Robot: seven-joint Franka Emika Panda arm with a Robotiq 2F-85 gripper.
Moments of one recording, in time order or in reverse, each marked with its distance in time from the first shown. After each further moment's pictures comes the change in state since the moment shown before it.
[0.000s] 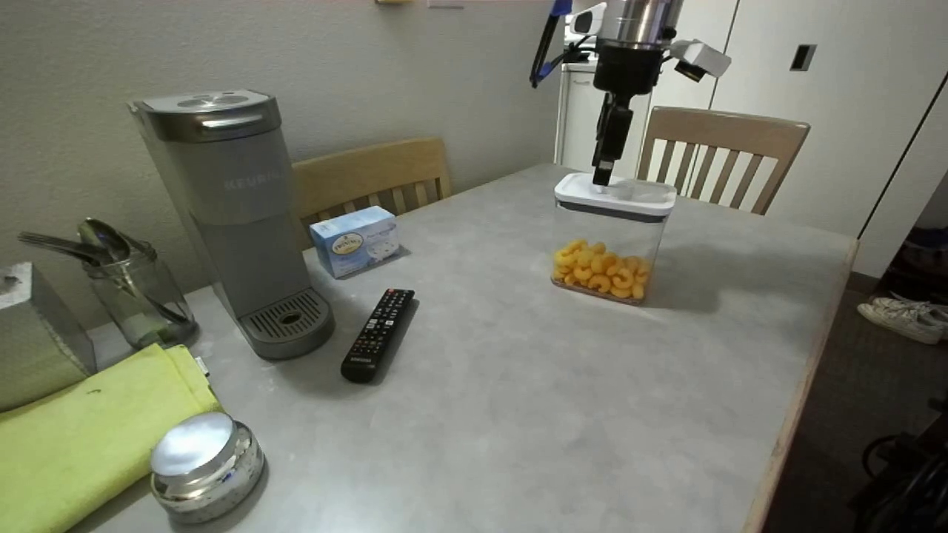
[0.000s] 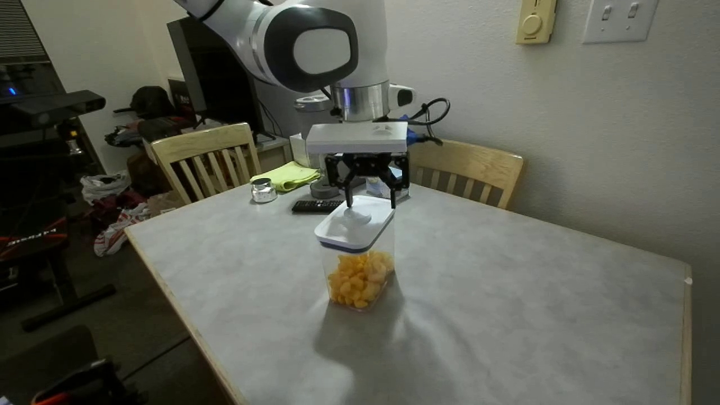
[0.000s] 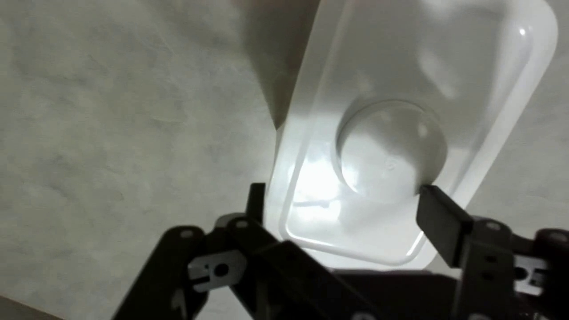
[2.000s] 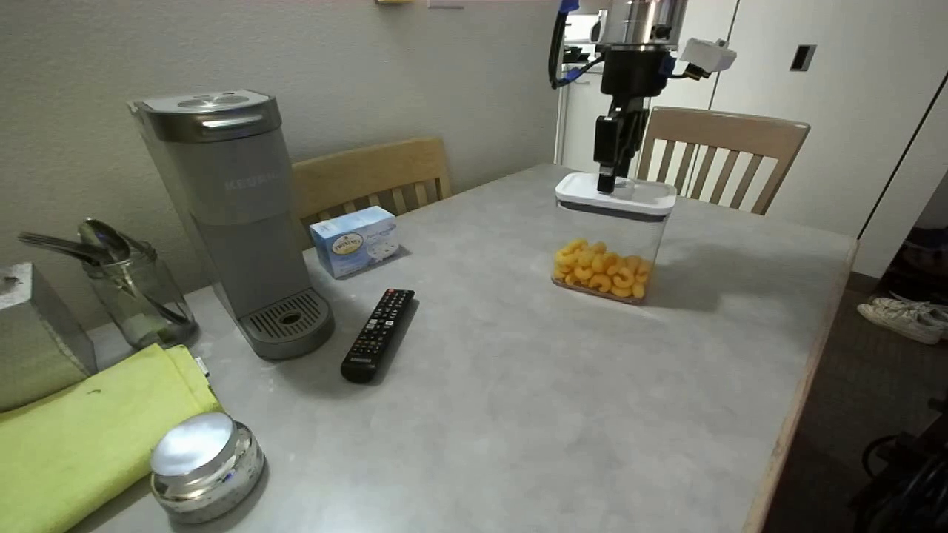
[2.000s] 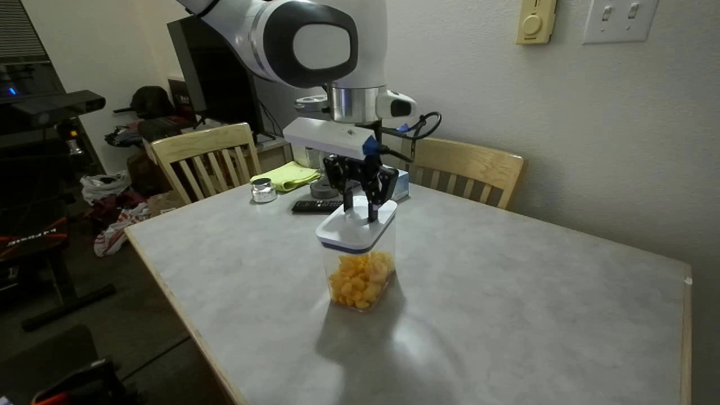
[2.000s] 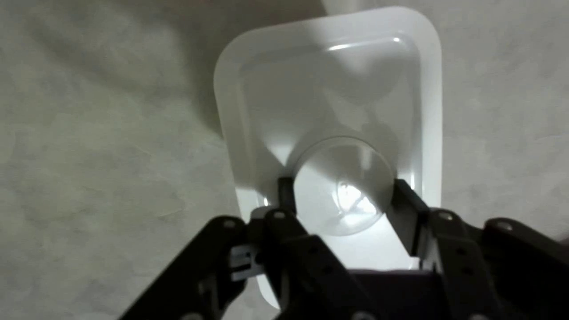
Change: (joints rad) arm -0.005 -0.009 0.004 0.002 -0.004 -0.106 0.410
